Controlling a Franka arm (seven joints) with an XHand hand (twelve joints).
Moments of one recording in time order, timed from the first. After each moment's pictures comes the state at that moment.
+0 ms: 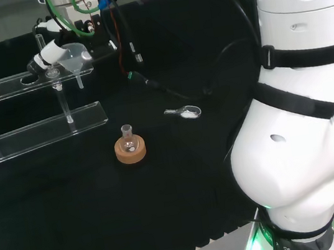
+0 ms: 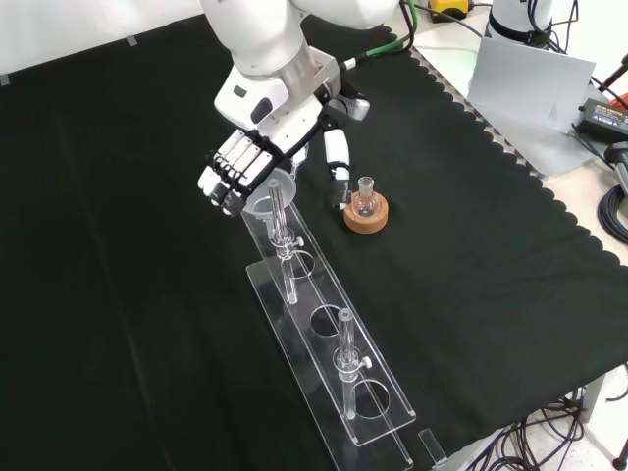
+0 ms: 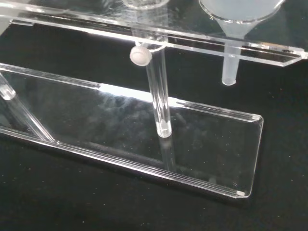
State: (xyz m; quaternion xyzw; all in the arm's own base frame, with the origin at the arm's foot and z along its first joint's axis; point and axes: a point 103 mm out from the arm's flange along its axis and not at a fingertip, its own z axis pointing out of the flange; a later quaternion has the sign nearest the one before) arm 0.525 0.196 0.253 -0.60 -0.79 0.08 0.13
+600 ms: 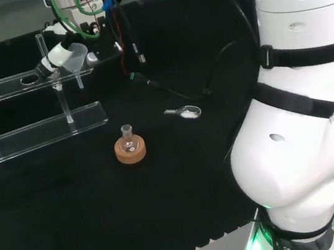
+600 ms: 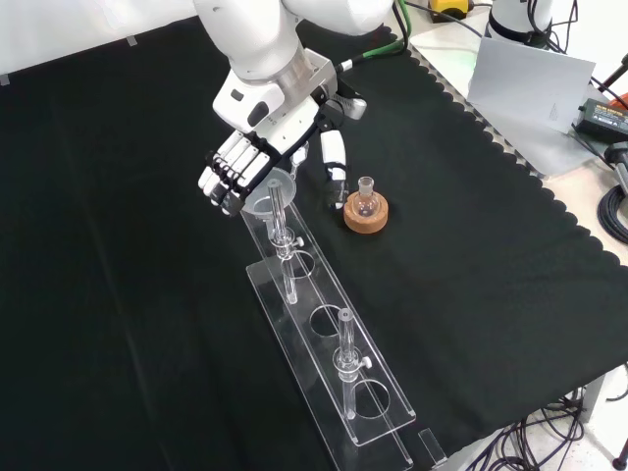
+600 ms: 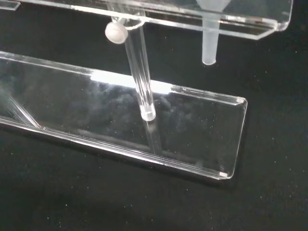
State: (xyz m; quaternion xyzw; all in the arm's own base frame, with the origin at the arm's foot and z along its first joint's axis) arm 0.522 0.183 0.243 -0.60 -0.78 0.10 0.13
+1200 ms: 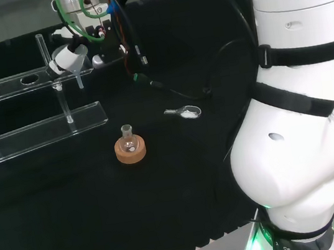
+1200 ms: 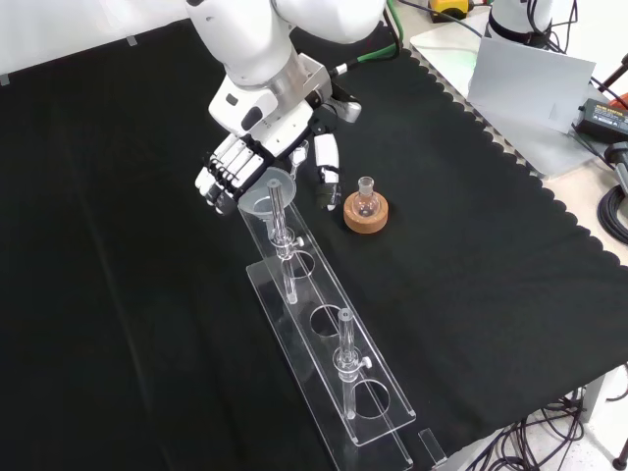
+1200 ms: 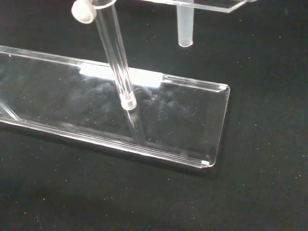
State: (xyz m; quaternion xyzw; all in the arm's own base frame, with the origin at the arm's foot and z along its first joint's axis) arm 0.524 0.170 0.231 -0.62 -0.77 0.10 0.14
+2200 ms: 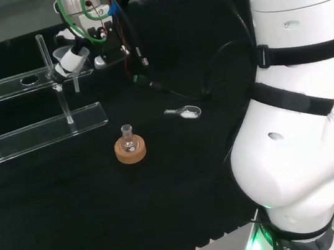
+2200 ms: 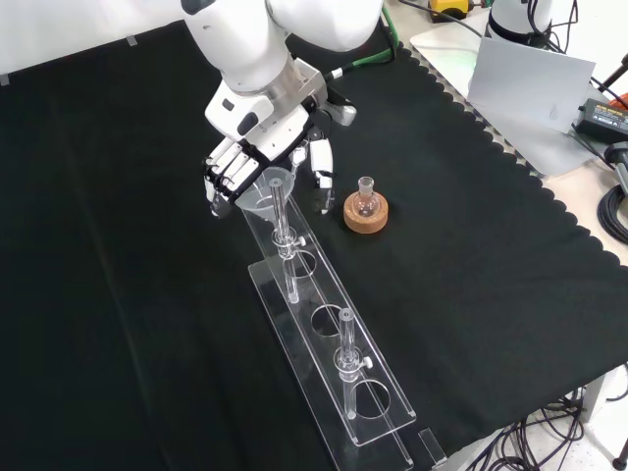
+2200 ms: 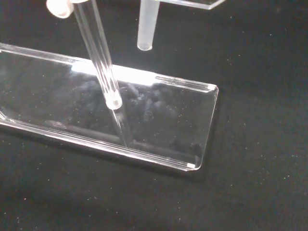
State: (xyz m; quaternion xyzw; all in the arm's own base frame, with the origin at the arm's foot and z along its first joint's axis) arm 0.530 0.165 0.224 -0.62 -0.77 0.11 0.13
